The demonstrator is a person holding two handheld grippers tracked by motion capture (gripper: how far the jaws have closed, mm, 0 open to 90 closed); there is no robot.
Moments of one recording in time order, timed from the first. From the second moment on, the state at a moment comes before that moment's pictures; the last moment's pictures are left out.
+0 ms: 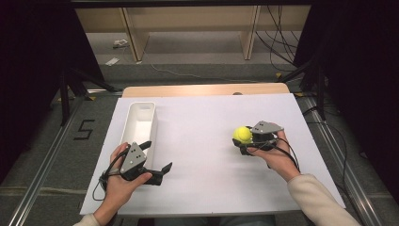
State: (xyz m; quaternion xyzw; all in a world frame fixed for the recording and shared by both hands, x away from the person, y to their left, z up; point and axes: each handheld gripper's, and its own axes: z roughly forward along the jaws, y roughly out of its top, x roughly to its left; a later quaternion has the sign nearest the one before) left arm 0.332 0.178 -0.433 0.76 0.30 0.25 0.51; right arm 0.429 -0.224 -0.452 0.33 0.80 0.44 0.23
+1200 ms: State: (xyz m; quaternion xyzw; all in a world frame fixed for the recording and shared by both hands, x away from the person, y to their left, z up) left arm 0.332 0.177 -0.434 0.76 0.30 0.26 0.51; right arm 0.428 -0.200 -0.437 0.31 0.79 0.47 0.23
